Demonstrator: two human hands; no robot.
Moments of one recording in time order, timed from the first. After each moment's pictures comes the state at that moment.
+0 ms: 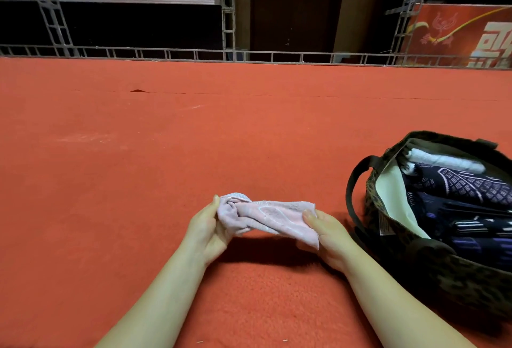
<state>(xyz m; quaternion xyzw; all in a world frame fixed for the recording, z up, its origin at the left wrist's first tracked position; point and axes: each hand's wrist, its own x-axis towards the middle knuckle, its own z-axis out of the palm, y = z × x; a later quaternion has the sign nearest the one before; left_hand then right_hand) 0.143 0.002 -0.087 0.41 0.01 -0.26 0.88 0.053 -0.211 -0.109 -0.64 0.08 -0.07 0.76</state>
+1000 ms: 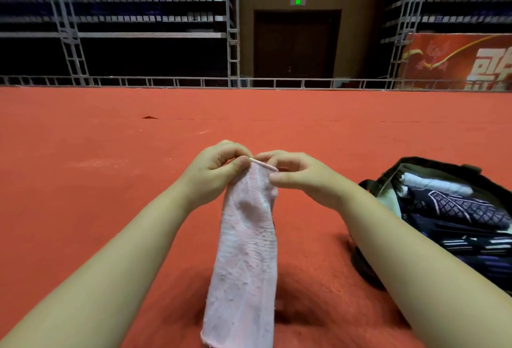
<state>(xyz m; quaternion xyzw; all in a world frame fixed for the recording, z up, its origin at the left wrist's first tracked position) 0.133 0.030 0.065 0.70 -0.49 0.13 0.49 0.062 -0.166 0.068 -0.82 -0.19 -0.06 0.53</state>
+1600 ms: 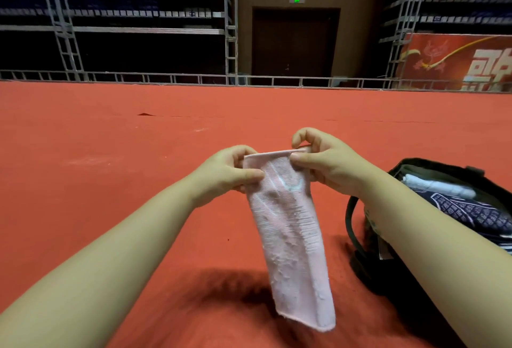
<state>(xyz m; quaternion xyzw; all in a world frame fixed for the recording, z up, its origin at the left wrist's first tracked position) 0.146 0.004 0.059 0.69 -0.39 -0.14 0.59 0.059 -0.193 0.085 -0.74 -0.13 -0.06 0.65</state>
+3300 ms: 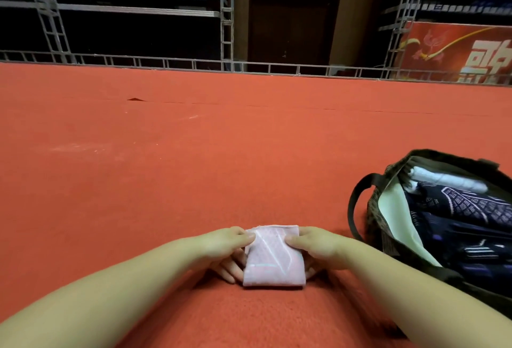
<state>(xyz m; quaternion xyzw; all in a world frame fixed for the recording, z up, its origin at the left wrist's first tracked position) 0.161 -0.004 -0.080 0.78 -0.20 -0.41 0.43 0.080 -0.214 -0.083 -0.80 0.14 0.21 0.54</state>
